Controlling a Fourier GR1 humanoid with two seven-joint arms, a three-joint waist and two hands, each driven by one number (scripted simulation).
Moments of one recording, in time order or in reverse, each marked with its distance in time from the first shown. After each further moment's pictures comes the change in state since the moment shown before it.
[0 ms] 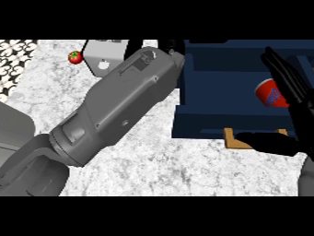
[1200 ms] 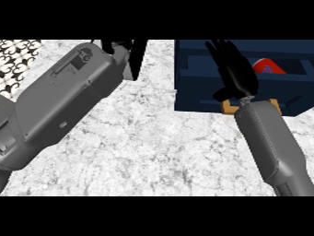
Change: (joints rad) left arm 0.187 0.279 -0.007 -0.347 -0.124 0.026 0.198; right arm -0.457 -0.012 0.057 1.040 0.457 -0.526 -0.098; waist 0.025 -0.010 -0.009
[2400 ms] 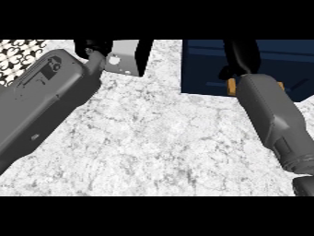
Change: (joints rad) left arm 0.101 0.112 0.027 -0.218 -0.071 0.006 0.100; right arm -0.360 -0.056 -0.159 0.596 0.064 -0.375 -0.003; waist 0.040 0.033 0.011
